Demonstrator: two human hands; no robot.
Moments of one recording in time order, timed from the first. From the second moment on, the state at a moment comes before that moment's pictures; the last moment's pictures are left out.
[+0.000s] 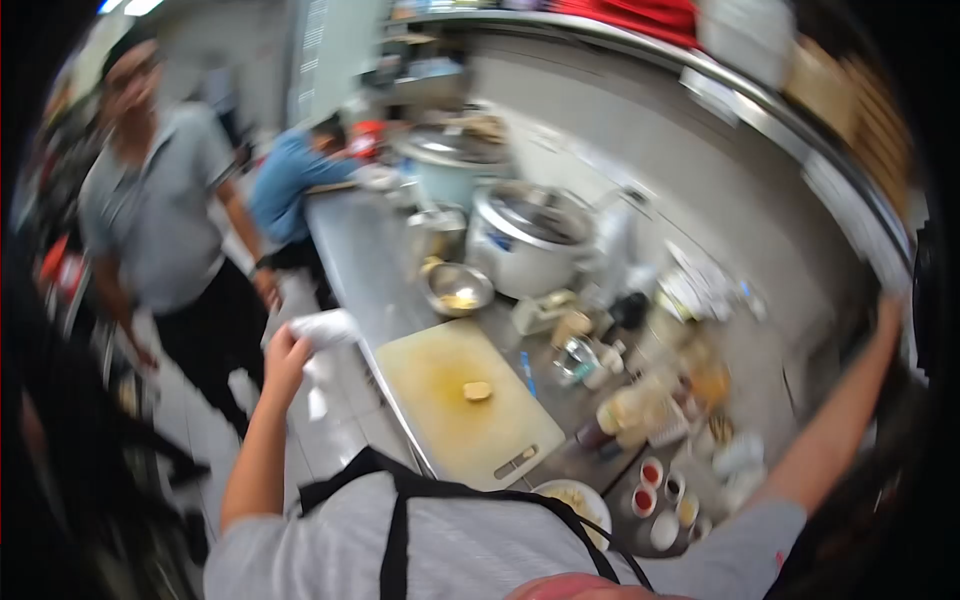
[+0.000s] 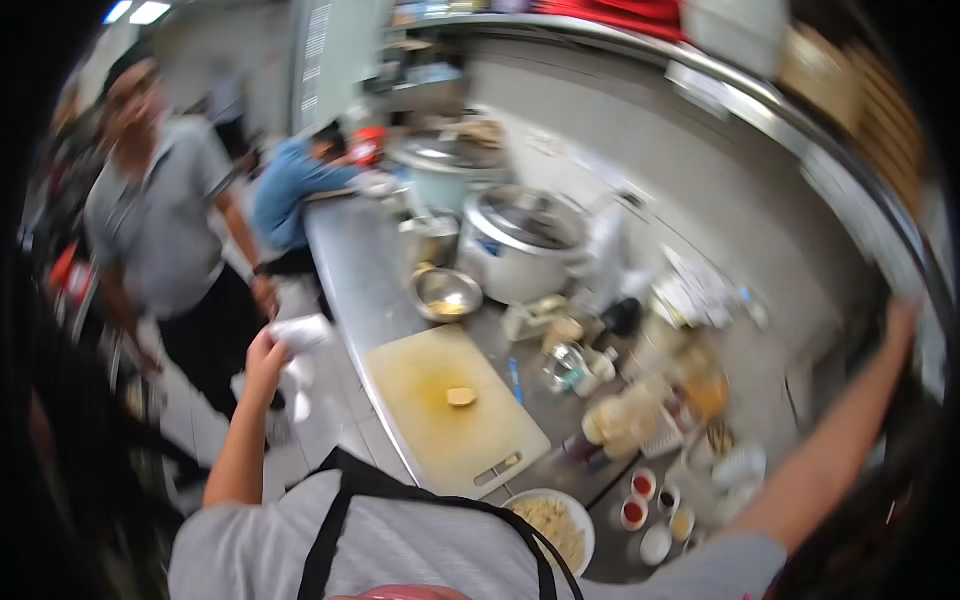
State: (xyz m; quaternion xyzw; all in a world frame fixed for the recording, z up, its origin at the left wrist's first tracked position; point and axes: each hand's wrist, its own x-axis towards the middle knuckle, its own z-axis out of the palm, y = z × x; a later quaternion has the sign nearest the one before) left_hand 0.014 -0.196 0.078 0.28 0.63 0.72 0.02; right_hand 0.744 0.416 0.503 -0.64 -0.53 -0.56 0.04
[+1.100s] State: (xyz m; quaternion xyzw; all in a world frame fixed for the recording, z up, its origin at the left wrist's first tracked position) left_hand -0.005 -0.219 0.037 0.20 0.68 0.70 0.02; right_hand 0.571 0.219 0.479 -0.66 -0.50 -0.21 0.52
